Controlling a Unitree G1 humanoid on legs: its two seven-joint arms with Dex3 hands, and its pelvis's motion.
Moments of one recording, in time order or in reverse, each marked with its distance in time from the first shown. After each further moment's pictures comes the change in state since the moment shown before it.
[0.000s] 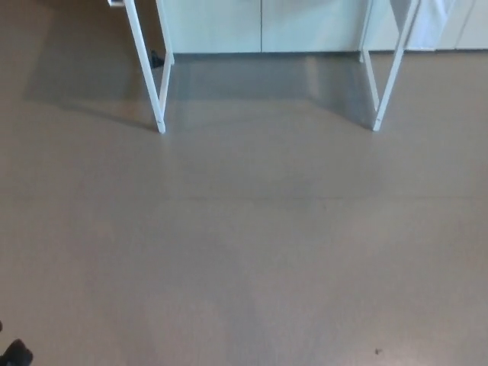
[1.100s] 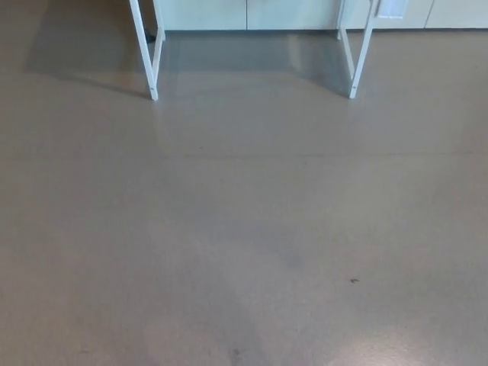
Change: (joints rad) left_arm 0.181 -0.035 -0.250 -0.072 0.229 -0.012 0.126; right_arm 0.214 -0.035 0.195 -0.164 -0.187 0.138 0.012
